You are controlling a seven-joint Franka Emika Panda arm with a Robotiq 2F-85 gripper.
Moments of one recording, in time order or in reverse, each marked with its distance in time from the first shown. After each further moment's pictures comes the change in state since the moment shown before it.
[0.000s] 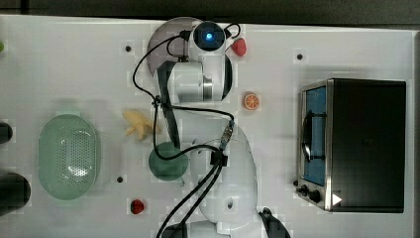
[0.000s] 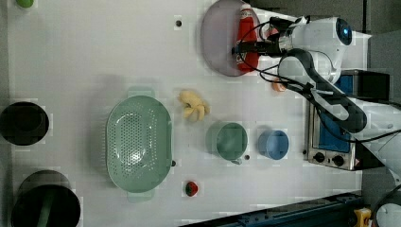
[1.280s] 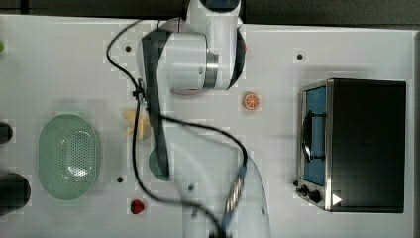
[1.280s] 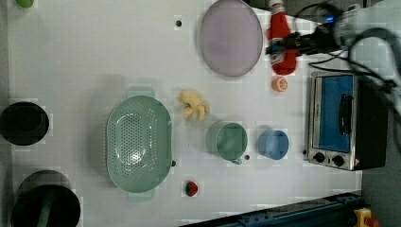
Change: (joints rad) arm -0.001 -0.336 -0.006 0.014 0.147 -0.445 0.013
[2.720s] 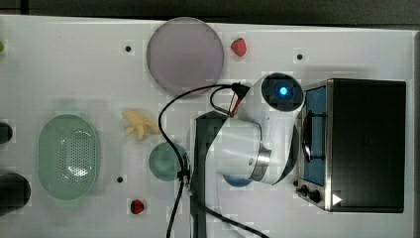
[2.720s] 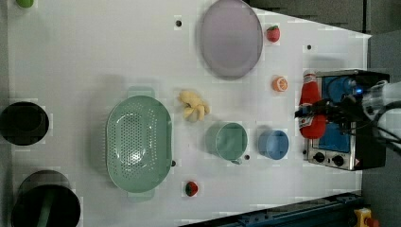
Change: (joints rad) arm -0.065 -0.420 -0.149 -0.678 -0.006 0.117 0.047
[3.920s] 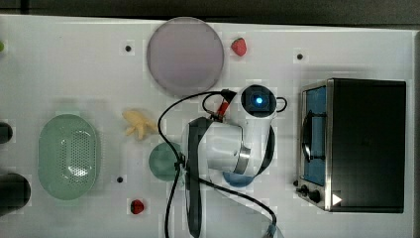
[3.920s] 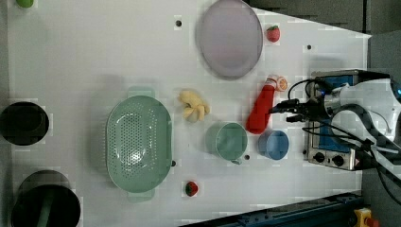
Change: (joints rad) arm 0.014 0.153 0.023 -0.045 0.005 0.230 0.002
